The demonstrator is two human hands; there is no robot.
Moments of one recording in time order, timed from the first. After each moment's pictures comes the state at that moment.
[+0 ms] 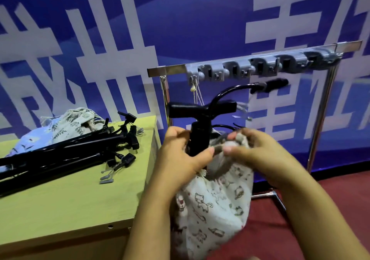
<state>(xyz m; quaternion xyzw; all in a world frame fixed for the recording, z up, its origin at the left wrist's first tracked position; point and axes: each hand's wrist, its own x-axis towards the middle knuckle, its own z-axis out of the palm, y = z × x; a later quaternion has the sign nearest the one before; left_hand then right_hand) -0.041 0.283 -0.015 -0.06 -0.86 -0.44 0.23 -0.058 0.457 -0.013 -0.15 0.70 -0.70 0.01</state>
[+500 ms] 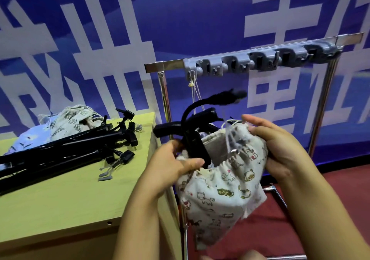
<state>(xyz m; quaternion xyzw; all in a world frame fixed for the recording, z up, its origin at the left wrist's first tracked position) -0.041 0.262 -0.023 -0.03 -0.84 -0.54 0.08 -0.069 0.470 -0.013 -0.03 0.48 -0.88 0.03</state>
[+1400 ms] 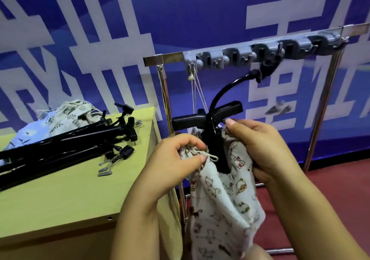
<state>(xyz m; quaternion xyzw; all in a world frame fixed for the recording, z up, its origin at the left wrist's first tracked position) -0.019 0.270 -0.010 -0.11 -0.86 -0.48 0.14 -0.053 0.435 -0.019 -0.07 0.57 -0.82 -0.04</state>
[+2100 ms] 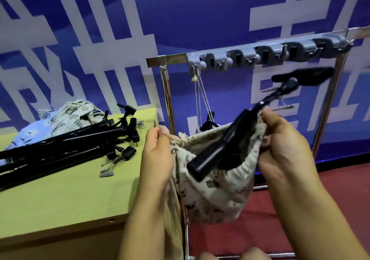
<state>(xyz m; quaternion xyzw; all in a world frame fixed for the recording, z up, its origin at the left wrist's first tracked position) -0.041 0.266 -0.026 0.06 -0.69 -0.66 0.28 -0.054 0.437 -0.001 0.03 0.29 -0.95 -0.09</state>
